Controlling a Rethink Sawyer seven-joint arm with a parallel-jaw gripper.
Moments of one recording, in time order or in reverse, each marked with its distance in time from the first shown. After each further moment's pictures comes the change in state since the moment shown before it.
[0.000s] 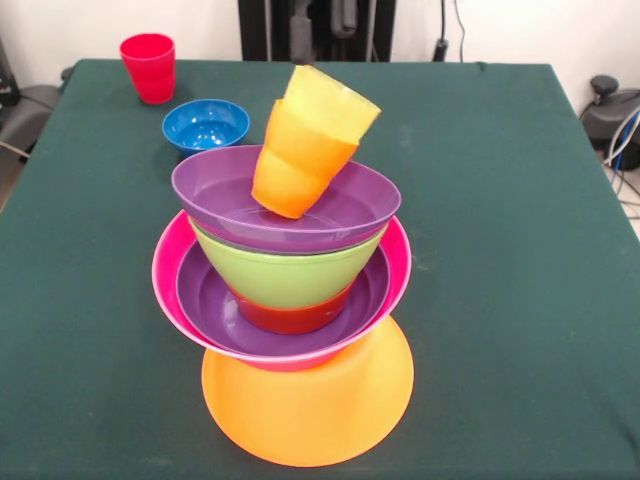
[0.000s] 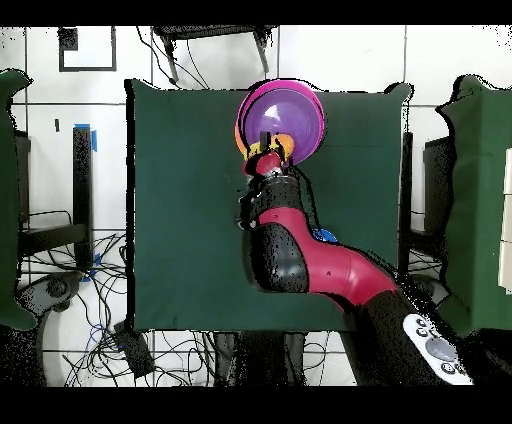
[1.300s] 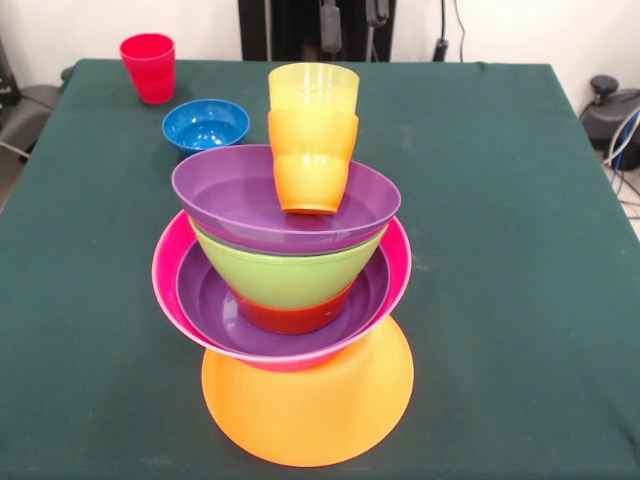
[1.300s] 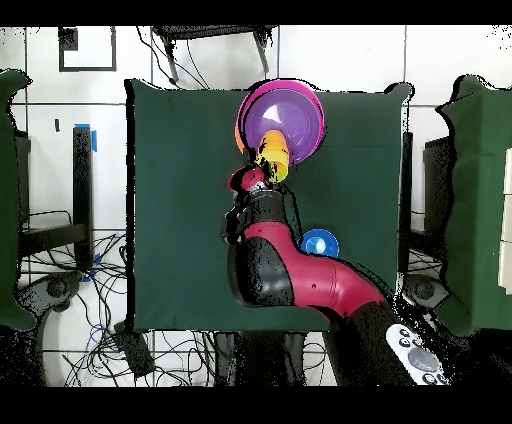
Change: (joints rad) arm 0.051 -0.034 -0.029 0.063 0.000 0.000 0.000
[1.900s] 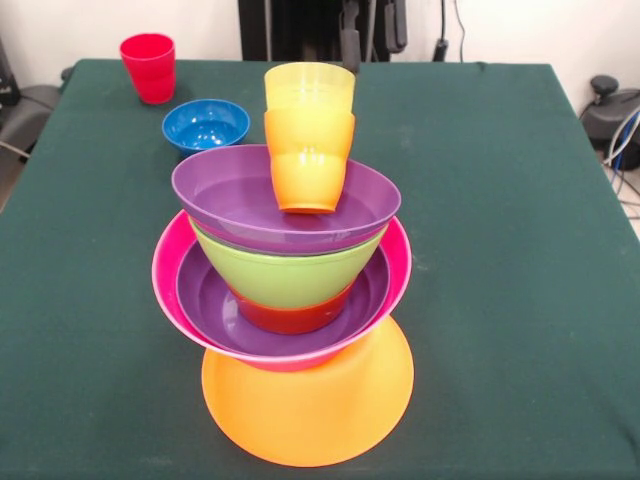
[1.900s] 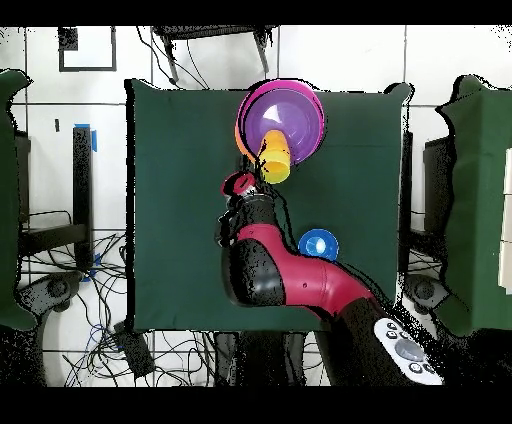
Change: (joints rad) arm 0.037 0.036 -0.029 -0.001 0.000 0.000 0.000
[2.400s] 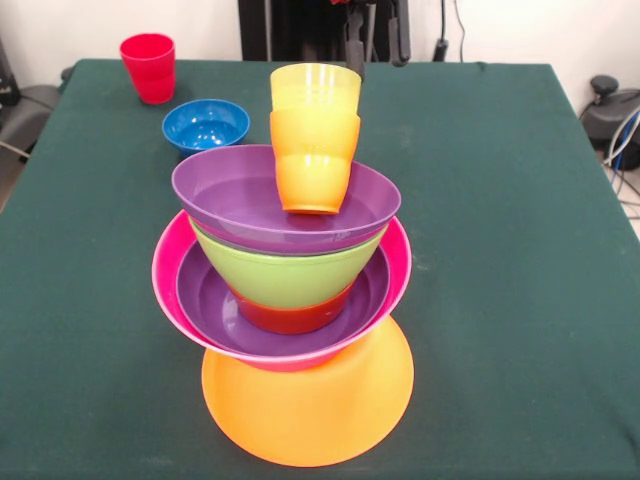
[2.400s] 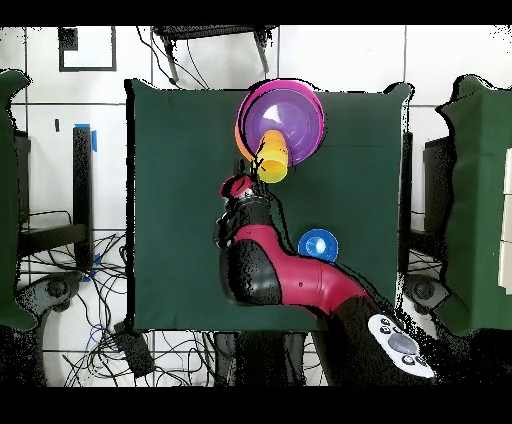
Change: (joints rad) arm 0.025 0.036 -0.024 -0.004 0.000 0.000 0.000
